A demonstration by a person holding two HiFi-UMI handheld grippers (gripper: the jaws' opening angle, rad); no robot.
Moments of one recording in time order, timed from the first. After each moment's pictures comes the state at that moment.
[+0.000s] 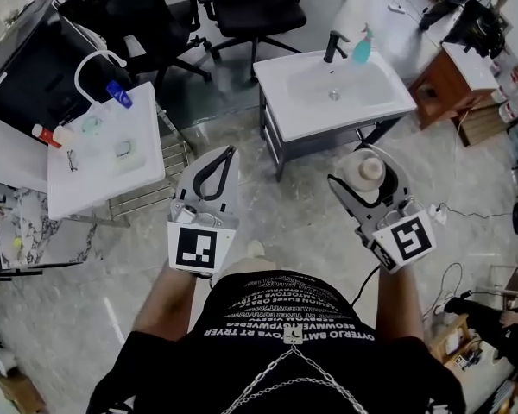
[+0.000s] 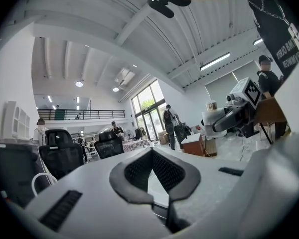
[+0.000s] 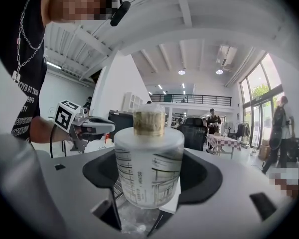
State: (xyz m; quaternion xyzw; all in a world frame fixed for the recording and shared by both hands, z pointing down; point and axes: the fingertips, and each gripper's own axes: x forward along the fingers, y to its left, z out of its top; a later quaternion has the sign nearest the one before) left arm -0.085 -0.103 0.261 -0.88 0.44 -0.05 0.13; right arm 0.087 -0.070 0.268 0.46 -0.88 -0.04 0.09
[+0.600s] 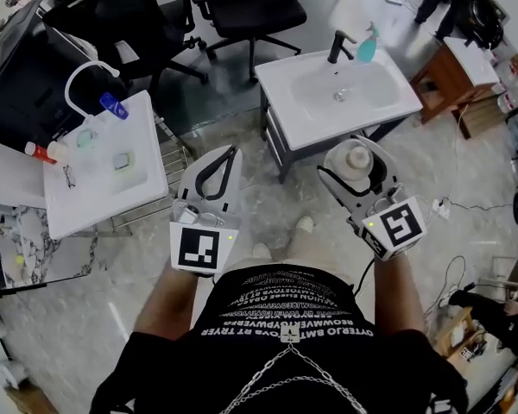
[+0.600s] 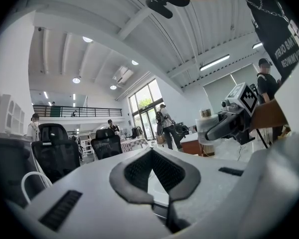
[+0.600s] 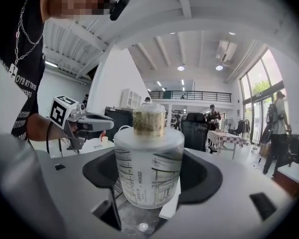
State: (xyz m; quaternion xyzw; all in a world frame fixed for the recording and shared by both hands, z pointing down) left arm -0.109 -0.180 0.277 -0.90 0.42 -0.05 0.12; right arm 0.045 -0.160 0.297 0.46 -0.88 -0.02 0.11
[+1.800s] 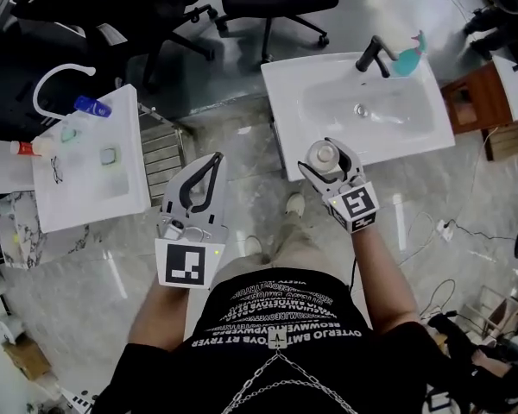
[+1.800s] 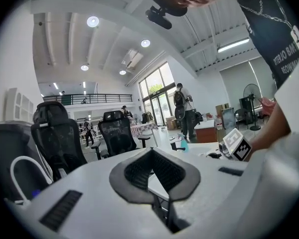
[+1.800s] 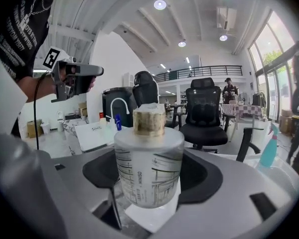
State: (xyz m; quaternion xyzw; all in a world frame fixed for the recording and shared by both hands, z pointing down) left arm -0.059 -0.372 0.363 -0.86 0.49 -0.12 0.05; right arm 0.102 -0.400 0.542 0.39 -0.90 0.07 0.16
